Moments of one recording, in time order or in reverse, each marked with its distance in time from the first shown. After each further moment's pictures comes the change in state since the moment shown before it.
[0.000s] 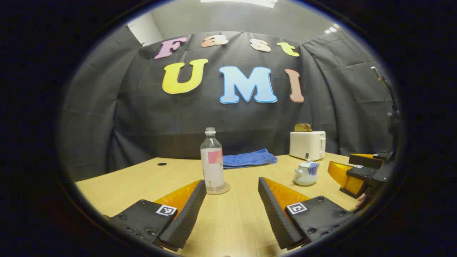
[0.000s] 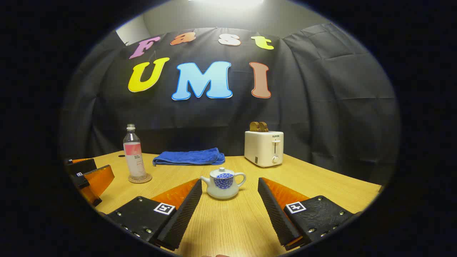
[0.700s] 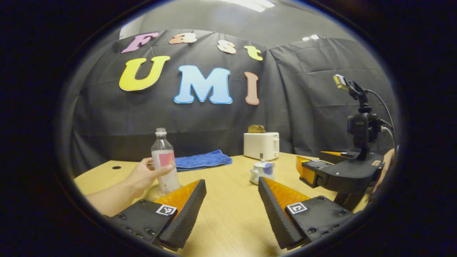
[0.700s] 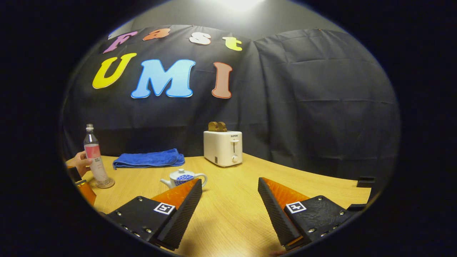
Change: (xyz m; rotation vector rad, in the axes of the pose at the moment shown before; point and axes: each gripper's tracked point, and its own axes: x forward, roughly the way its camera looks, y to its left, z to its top) left arm -0.004 -0.059 0.003 -0.009 -0.019 -0.393; right arm -0.008 -0.055 -0.001 0.015 0.006 -0.380
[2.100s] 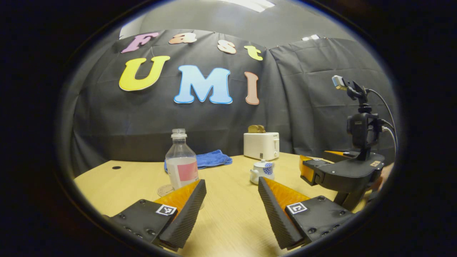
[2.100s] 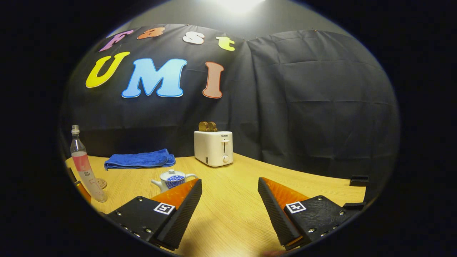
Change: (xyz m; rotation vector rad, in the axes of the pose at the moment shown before) left arm 0.001 0.001 0.000 0.000 0.000 -0.001; right arm -0.002 -0.007 0.000 0.006 0.001 -0.059
